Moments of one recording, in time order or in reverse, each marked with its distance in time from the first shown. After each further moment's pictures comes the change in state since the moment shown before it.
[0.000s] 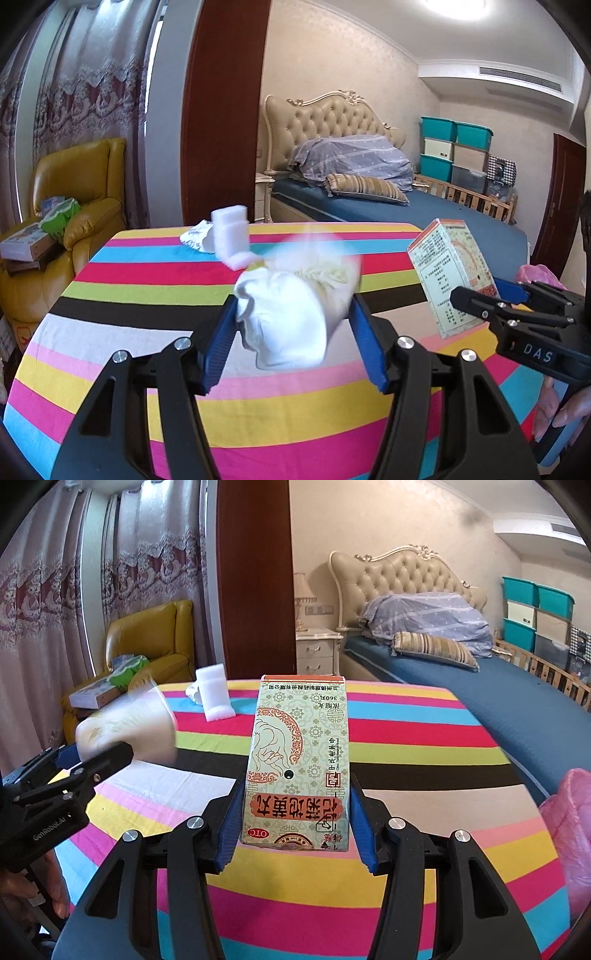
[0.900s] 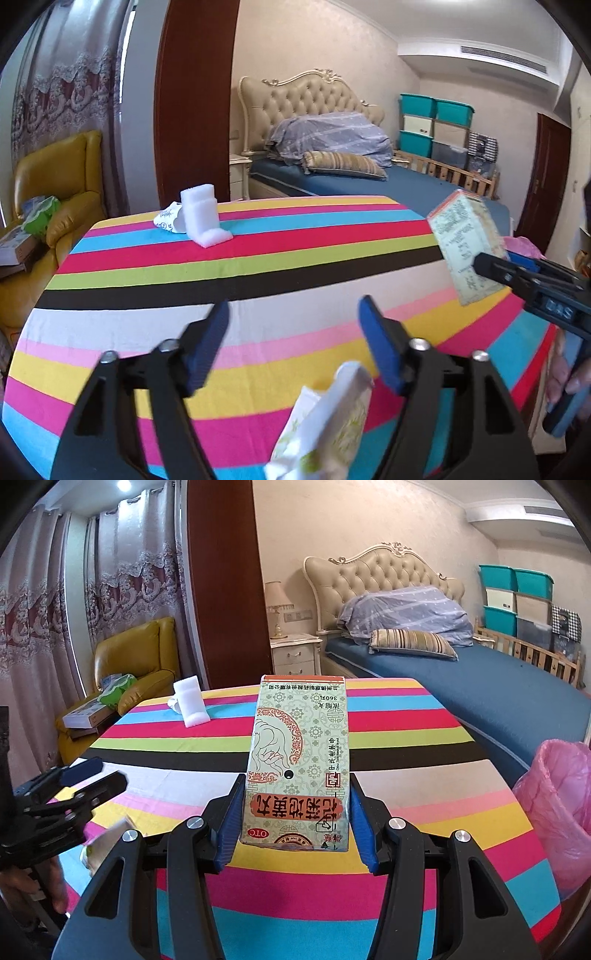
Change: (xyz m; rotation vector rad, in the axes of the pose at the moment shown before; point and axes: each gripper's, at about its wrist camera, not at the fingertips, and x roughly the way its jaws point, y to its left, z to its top) left arm -0.009 -0.018 -0.011 0.048 0.096 -0.079; right arm -0.038 -0.044 -0.018 0.083 -0.021 -0.026
